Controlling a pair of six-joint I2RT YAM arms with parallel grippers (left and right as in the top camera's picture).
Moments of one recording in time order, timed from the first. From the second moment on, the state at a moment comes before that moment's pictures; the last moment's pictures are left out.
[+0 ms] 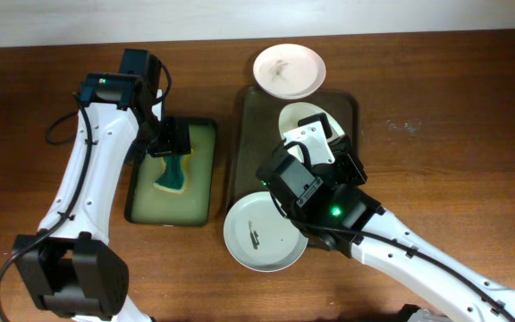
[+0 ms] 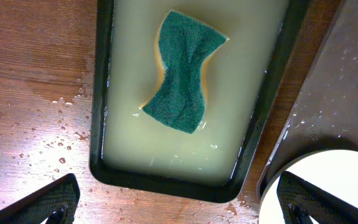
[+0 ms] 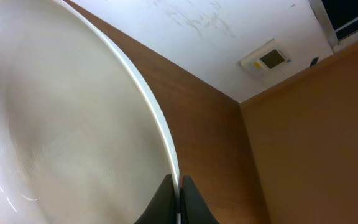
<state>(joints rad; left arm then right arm) -0.12 1.81 1.71 -1.35 -0.05 -0.22 0.81 1.39 1.14 -0.72 1.12 0.12</state>
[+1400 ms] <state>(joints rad) -0.12 1.81 1.71 -1.36 -0.05 -0.22 0.33 1.55 1.06 -1.02 -0.41 0.12</state>
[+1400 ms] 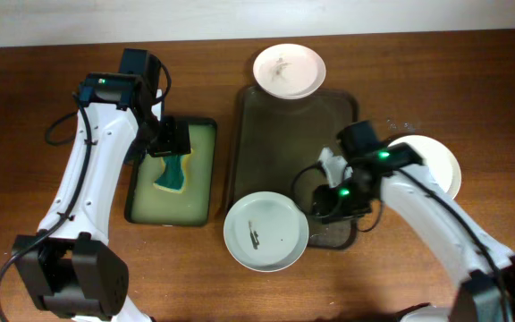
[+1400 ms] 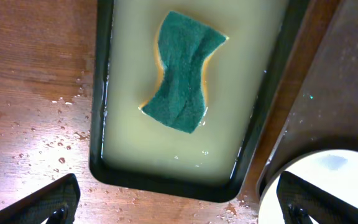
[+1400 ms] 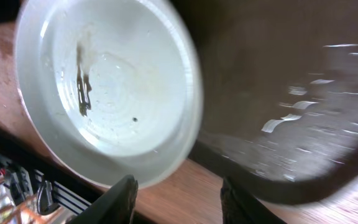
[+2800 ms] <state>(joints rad) -0.13 1.83 1.10 -0.58 -0.08 -0.22 0.12 1.55 1.21 -0.90 -0.24 0.09</state>
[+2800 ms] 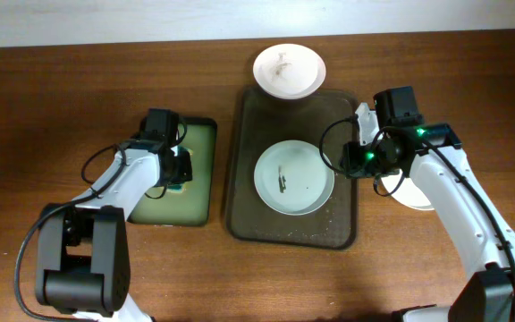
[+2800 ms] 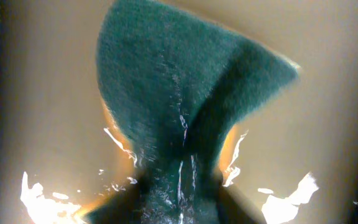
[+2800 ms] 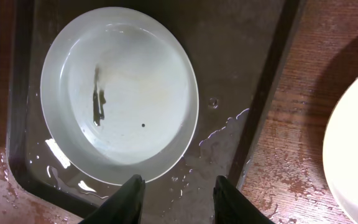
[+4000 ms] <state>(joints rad) -0.61 2.28 1.71 -0.71 0.45 -0.59 0.08 1.95 1.21 -0.69 -0.31 0.16</state>
